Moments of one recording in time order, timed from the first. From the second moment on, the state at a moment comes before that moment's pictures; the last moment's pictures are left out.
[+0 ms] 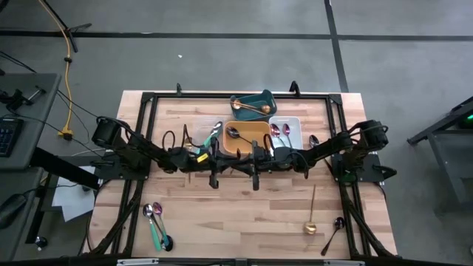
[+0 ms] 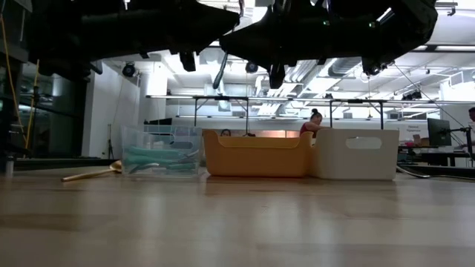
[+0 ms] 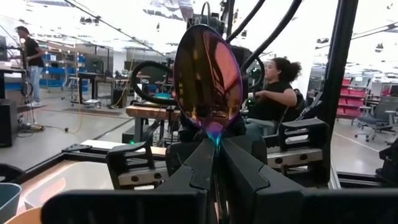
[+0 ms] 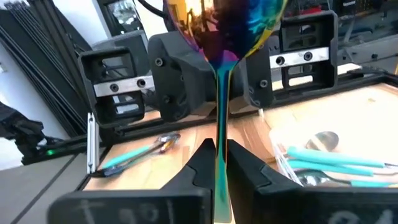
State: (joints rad) left arm -0.18 1.69 0.51 1.41 -0.23 -0.05; right arm 0.13 1.73 0.74 0.95 0.10 0.25
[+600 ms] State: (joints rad) left arm -0.19 1.19 0.13 1.39 -0.37 -0.11; right arm 0.17 1.46 0.74 0.40 0.45 0.15
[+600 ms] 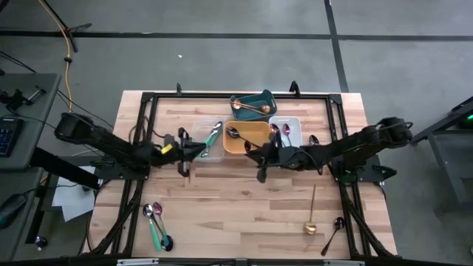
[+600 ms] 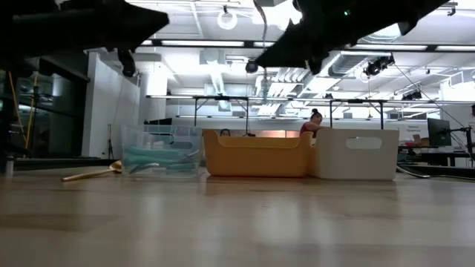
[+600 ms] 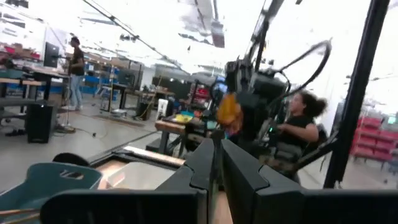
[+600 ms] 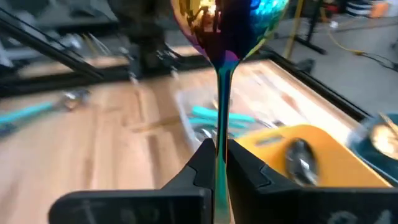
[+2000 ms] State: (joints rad) left arm -0.19 1.12 0.17 1.18 -0.30 -0.07; right arm 0.19 1.01 0.30 0.65 0.47 0.22
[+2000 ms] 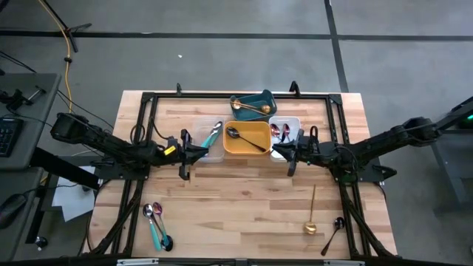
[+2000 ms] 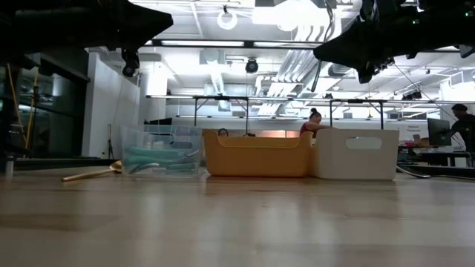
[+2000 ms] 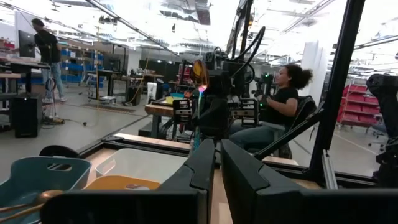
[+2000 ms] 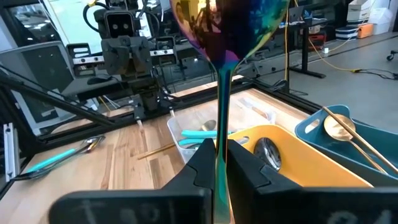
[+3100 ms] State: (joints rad) left arm -0.19 1.12 0.17 1.16 -0.30 -0.10; right arm -0.03 1.13 0.89 -0.69 0.60 0.58
